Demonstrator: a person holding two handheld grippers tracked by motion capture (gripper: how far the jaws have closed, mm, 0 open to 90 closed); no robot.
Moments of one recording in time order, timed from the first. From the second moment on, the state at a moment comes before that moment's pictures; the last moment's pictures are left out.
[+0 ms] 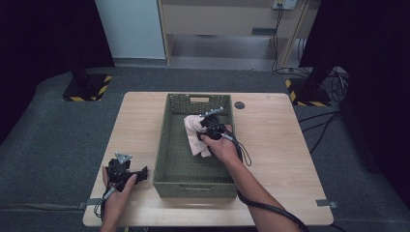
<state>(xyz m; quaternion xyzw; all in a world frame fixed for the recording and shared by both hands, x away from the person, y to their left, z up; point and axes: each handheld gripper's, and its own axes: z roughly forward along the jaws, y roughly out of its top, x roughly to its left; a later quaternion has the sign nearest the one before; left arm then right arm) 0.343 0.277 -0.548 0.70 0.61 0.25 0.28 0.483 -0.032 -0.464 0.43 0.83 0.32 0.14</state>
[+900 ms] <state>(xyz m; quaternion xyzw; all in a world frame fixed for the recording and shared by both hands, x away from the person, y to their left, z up) 0.343 0.277 -0.548 0.70 0.61 0.25 0.28 0.474 -0.035 -0.445 0.42 0.83 0.33 0.14</state>
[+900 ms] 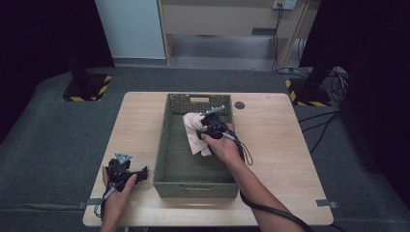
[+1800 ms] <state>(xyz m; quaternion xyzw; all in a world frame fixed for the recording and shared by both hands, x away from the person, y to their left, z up) 0.343 0.277 -0.548 0.70 0.61 0.25 0.28 0.456 -0.043 -0.411 0.41 0.83 0.36 0.14</state>
